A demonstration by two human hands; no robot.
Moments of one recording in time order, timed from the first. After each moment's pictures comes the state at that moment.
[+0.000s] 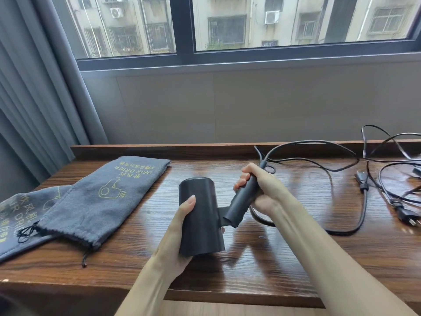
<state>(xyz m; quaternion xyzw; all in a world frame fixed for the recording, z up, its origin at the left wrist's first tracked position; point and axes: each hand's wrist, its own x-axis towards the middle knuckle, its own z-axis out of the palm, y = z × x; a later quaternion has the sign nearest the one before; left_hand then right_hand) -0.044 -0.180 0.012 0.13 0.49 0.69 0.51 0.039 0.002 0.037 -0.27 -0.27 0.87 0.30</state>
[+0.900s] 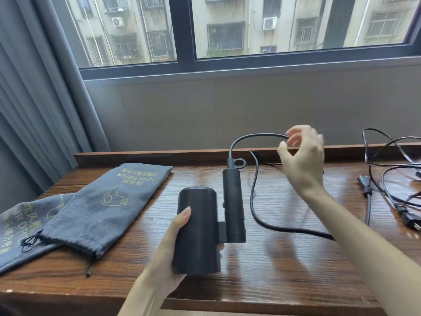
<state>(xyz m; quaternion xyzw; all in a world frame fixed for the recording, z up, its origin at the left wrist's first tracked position) -0.051 -0.196 0.015 0.21 0.46 0.67 0.53 0.081 0.052 0.067 -0.37 -0.72 0.12 0.58</state>
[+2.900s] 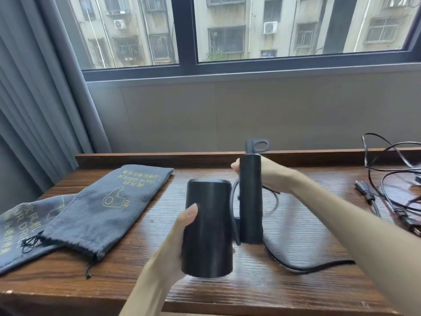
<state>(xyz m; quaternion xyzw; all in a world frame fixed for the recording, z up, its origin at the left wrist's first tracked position) -0.052 -0.188 0.026 0.29 0.41 0.65 0.57 0.042 0.038 0.086 -0.20 -0.83 0.50 0.15</state>
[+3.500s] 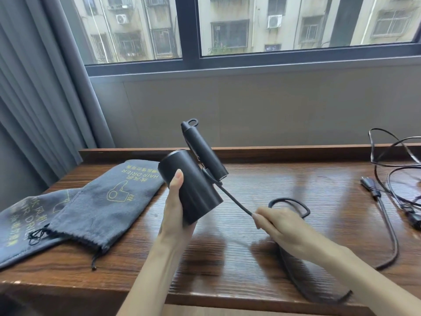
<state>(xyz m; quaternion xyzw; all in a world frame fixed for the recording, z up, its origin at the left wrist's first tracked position) -0.074 -0.152 0.028 0.21 0.42 0.80 0.37 0.112 -0.011 -0.006 -0.21 -0.94 0.22 0.15</state>
